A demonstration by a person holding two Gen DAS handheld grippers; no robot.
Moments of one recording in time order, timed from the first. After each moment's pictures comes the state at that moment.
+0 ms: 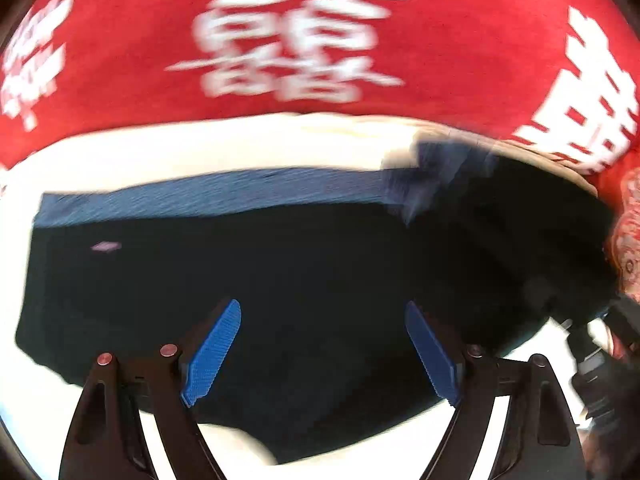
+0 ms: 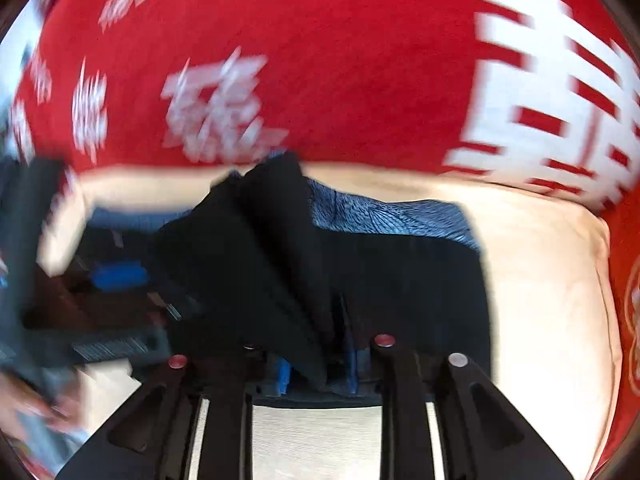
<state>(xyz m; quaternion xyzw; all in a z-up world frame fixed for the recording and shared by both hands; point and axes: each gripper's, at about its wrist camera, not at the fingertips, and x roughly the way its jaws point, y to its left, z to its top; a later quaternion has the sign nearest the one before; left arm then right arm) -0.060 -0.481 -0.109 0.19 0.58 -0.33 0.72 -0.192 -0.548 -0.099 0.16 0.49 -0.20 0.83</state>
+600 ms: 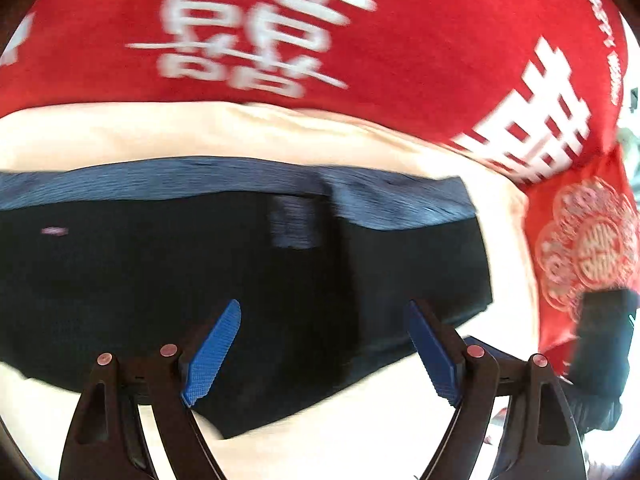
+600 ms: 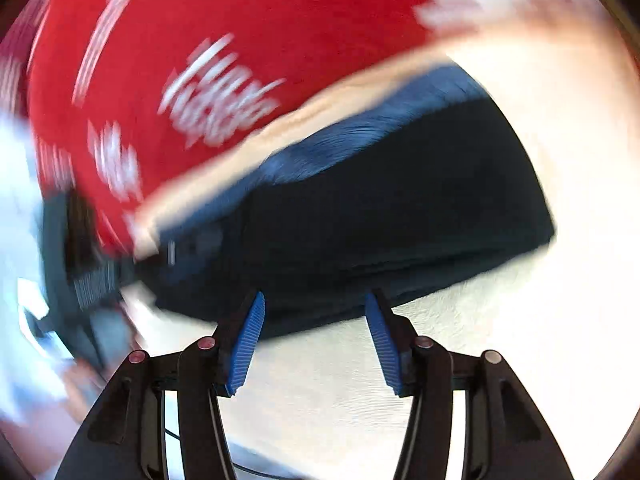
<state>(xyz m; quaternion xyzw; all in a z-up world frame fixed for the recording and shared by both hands) -0.052 -0.509 -0.091 0.10 0.64 -0.43 0.63 -0.261 -0.590 -0.126 0.51 0.43 -0.13 0.74</state>
